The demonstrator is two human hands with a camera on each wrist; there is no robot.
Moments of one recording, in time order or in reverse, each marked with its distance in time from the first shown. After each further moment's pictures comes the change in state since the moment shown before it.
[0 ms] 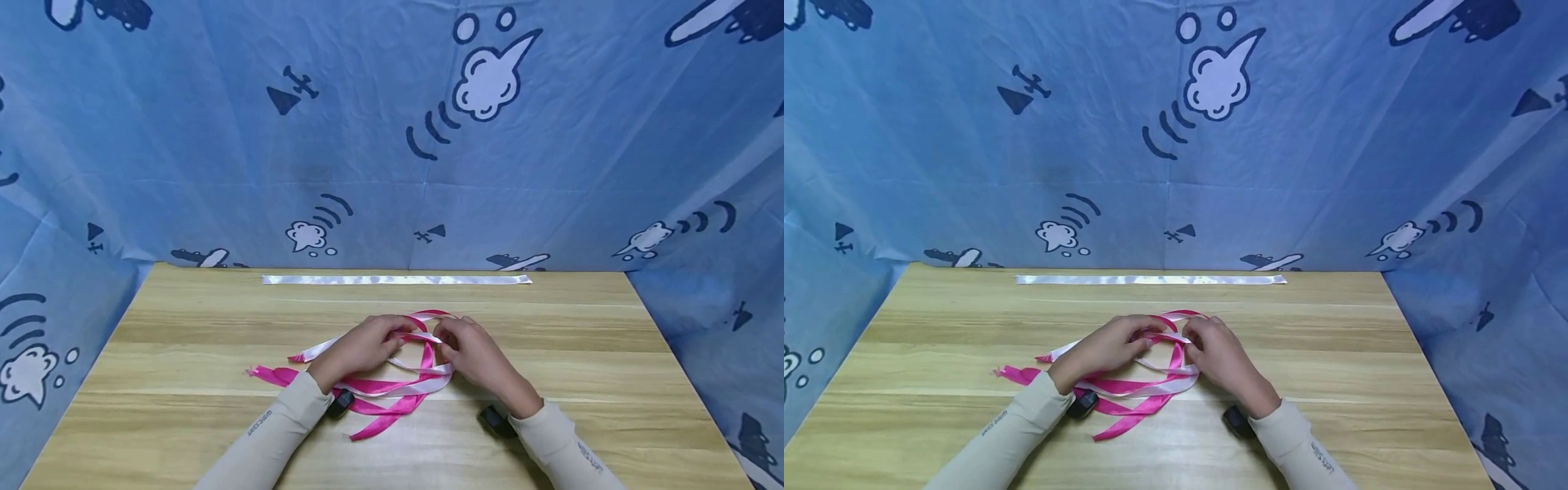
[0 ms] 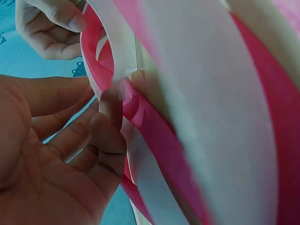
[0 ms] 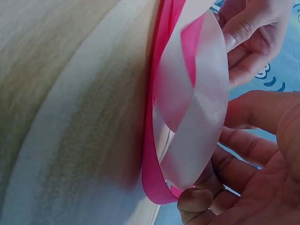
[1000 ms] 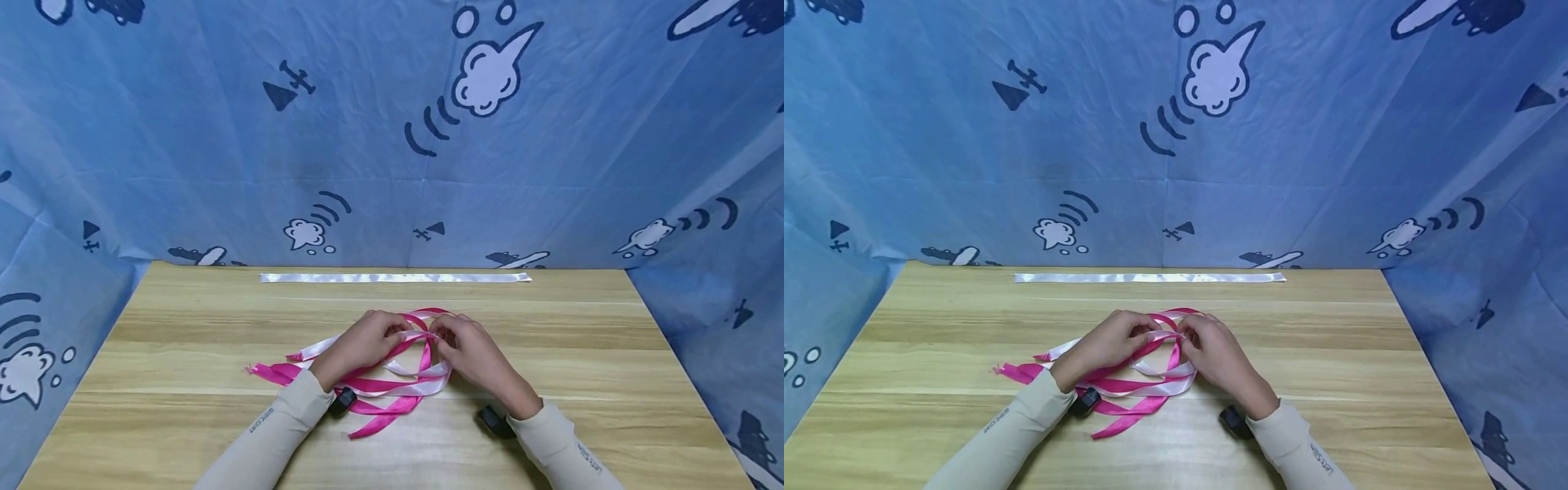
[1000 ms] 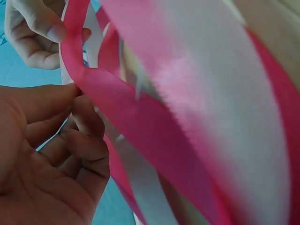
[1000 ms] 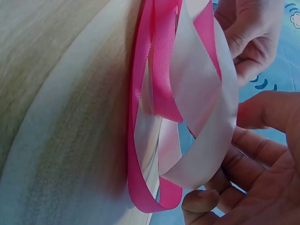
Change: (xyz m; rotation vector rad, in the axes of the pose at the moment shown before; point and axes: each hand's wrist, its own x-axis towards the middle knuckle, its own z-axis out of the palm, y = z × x) left_hand 0.006 0.004 0.000 0.000 0.050 -0.038; right_hand -0.003 -0.007 -0.002 0.065 0.015 0.006
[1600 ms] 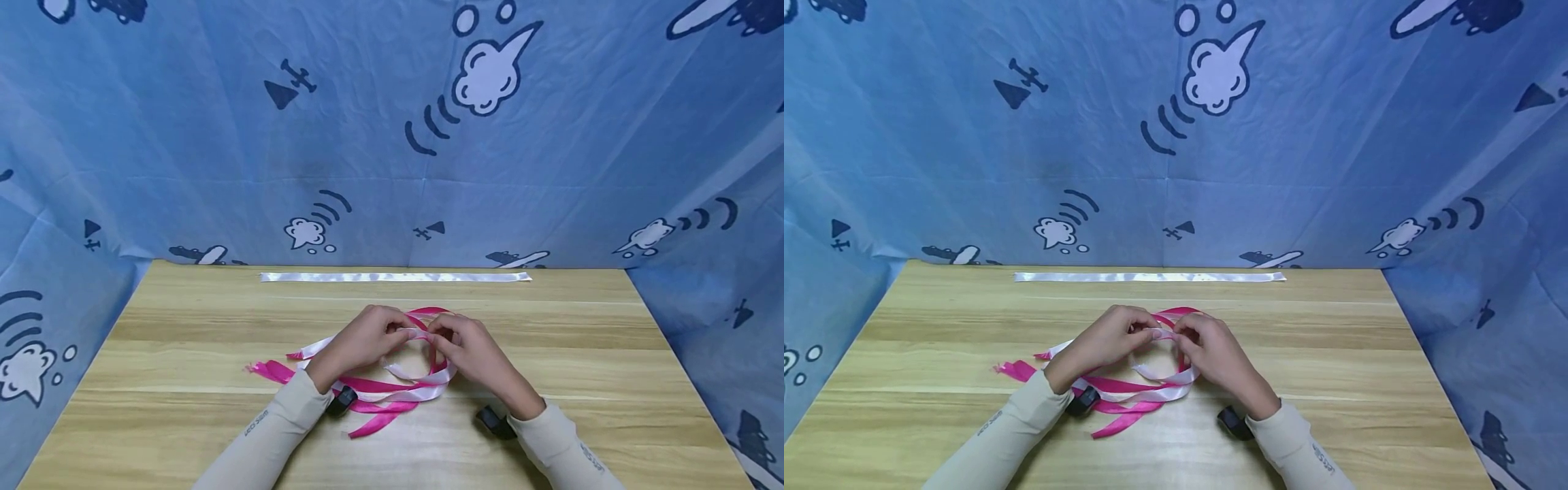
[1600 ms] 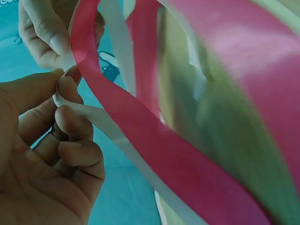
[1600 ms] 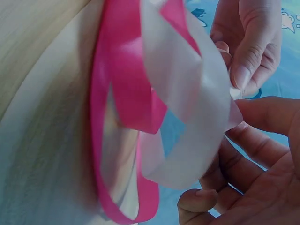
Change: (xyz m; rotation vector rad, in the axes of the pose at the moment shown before) left_hand -0.009 0.013 -0.011 -0.084 0.025 0.058; right_hand -0.005 -0.005 -0.003 0.146 0.002 -0.109
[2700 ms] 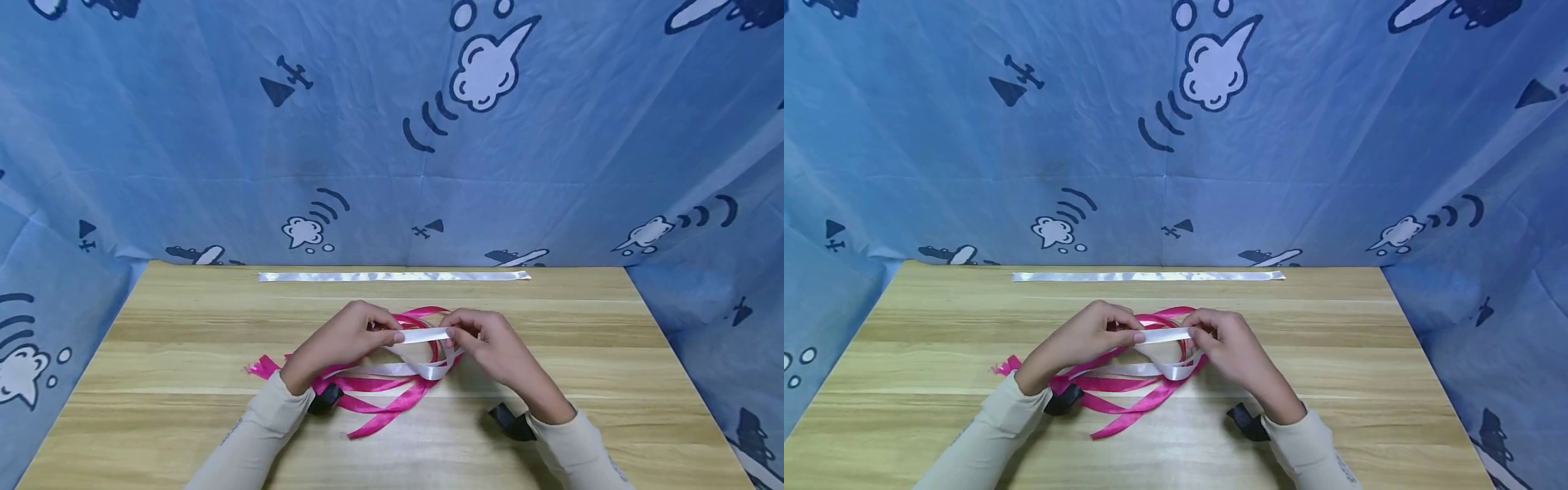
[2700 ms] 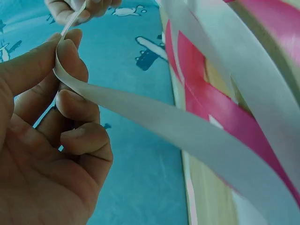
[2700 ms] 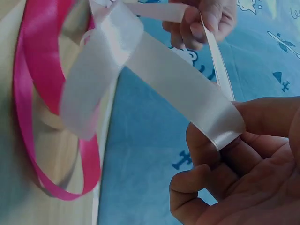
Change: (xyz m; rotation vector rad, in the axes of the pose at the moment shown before) left_hand -0.019 0.003 -0.026 -0.149 -0.046 0.015; right_hand -0.014 -0.021 -0.037 0.162 -0.010 0.077
